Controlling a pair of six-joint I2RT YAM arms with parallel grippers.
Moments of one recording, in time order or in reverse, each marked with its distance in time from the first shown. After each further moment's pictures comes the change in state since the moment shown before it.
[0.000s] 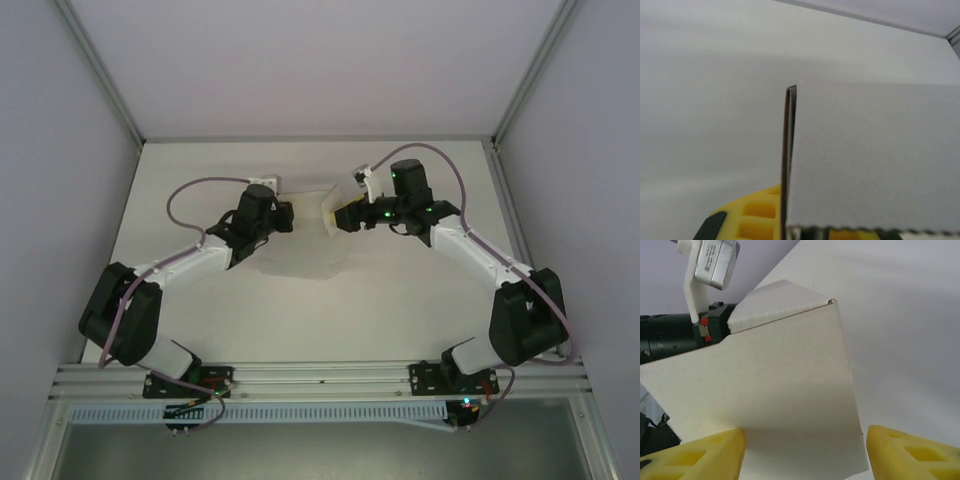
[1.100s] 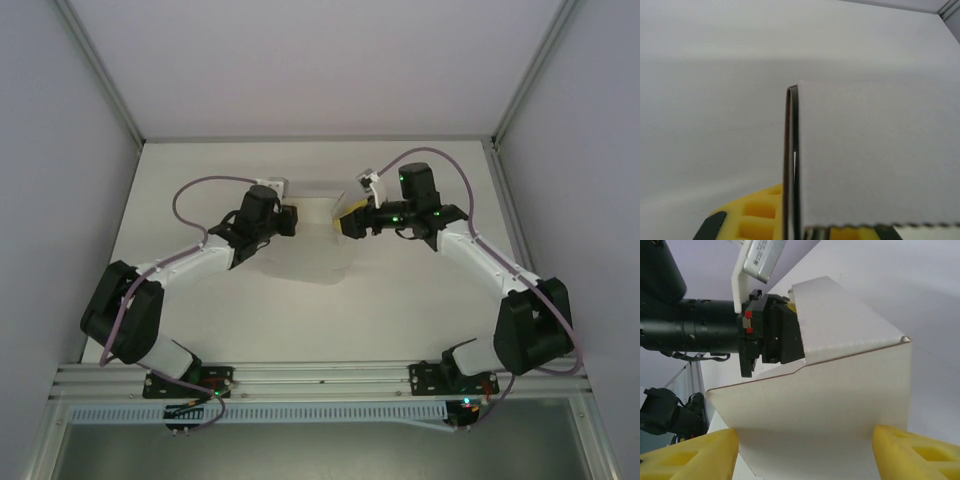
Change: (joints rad) left arm -0.011 0.009 0.005 -0.014 0.038 0.067; right arm -0.029 -0.051 -0.041 -0.029 -0.108 -0.038
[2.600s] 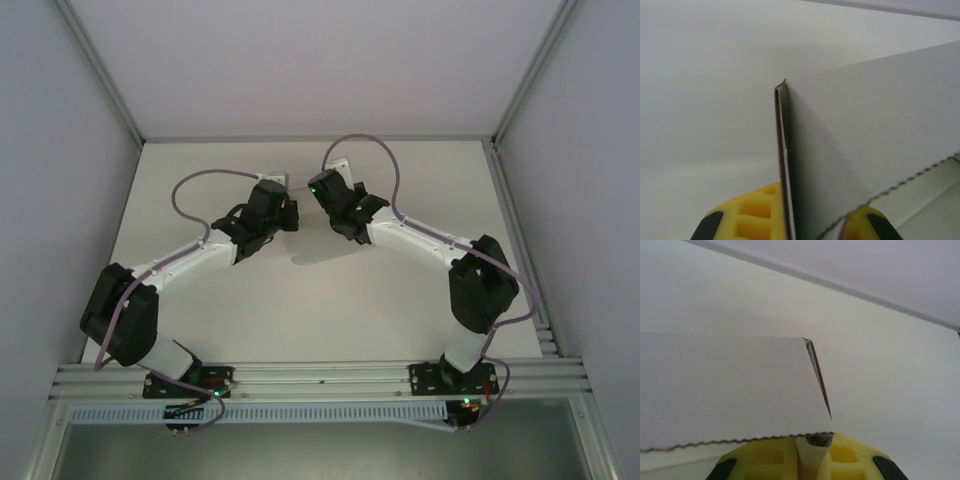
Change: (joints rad) left arm -0.054 -0.011 0.113 -0.179 -0.159 -0.058; right arm 0.365 0.360 0.367 -0.212 1.518 0.188
